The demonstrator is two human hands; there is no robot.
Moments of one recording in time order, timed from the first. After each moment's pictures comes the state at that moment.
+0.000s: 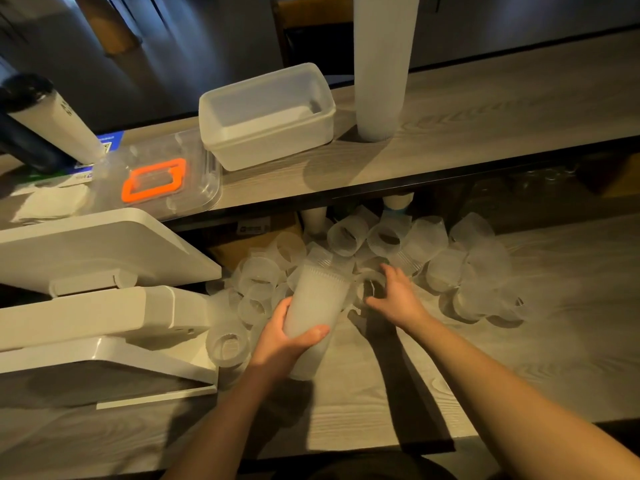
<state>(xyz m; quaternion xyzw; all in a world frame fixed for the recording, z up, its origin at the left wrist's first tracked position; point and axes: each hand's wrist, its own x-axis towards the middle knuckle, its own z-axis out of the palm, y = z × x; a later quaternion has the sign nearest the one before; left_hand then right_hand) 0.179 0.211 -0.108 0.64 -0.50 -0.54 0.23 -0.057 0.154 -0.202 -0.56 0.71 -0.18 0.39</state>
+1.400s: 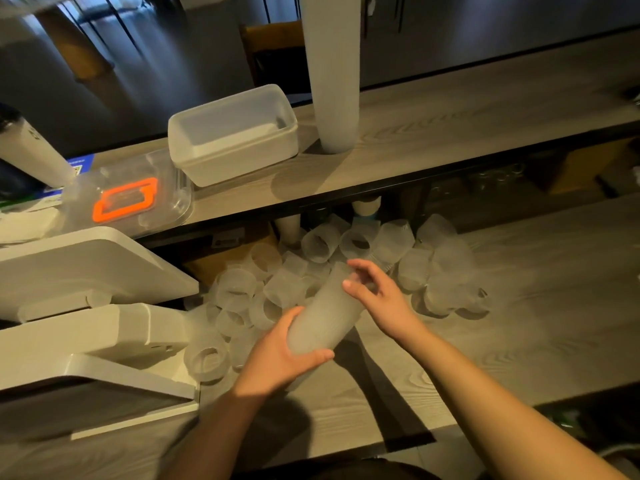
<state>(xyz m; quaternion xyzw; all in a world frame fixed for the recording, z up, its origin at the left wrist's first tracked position) 0.161 0.219 -0.118 0.58 -0.67 -0.43 0.14 -0.064 0.205 -0.117 -0.48 0.58 -0.42 0.50</state>
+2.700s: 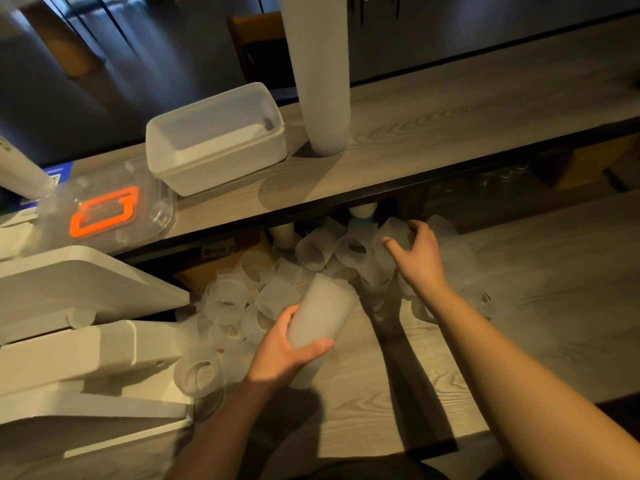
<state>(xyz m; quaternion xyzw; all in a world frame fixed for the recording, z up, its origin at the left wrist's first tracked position) 0.137 0.192 -0.126 0.60 -0.58 -0.51 0.17 -0.144 0.116 -0.156 -0.42 0.79 -0.36 0.28</state>
